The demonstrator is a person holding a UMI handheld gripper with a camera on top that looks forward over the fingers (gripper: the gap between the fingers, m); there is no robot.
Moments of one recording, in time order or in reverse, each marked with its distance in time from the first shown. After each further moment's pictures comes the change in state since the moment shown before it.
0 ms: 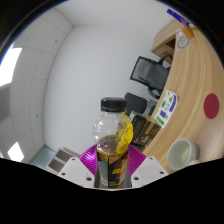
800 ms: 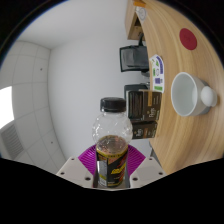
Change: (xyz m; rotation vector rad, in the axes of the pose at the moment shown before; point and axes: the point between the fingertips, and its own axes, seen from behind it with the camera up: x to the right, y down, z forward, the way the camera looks) arm -0.008 0.080 0.017 0.052 -0.124 0.387
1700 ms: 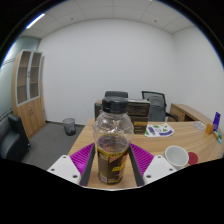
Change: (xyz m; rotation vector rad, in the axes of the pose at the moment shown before) arm 0.139 0.038 0.009 -0.110 0.515 -1.556
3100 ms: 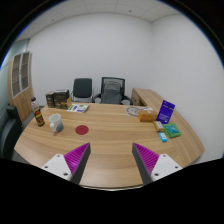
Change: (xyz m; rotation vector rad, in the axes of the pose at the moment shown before) arm 0.527 0.021 -0.344 -0.207 0.092 -0.016
